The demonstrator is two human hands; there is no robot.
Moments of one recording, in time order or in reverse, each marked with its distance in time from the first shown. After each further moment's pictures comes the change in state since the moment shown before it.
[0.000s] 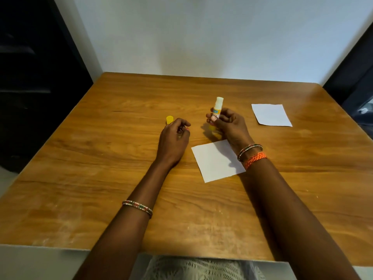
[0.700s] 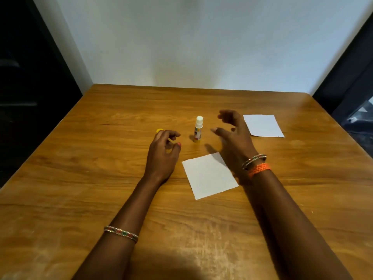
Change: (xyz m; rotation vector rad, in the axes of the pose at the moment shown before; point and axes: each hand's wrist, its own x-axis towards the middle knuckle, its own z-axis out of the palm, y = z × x) left_hand 0.000 0.001 0.000 0.011 0.052 0.063; right_hand 0.013 0.002 -0.036 -0.447 0.101 -0.223
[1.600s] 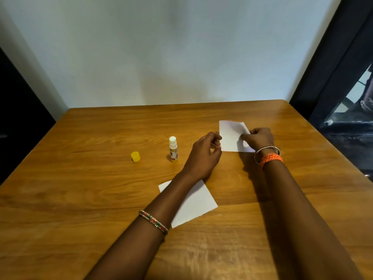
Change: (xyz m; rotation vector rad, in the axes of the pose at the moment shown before) left_hand 0.038 0.089 0.115 -0.071 -0.383 0.046; right_hand 0.055 0.047 -0.103 -0.275 0.393 0.484
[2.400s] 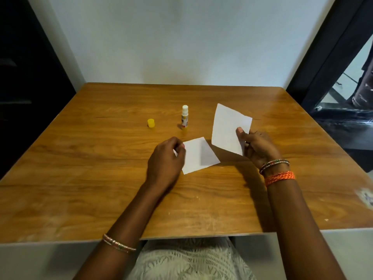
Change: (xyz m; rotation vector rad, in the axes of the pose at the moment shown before) left_hand -0.148 -0.012 -0.068 0.296 0.332 -0.190; right_hand -0.166 0.003 -0.044 0.606 -0.420 0.169
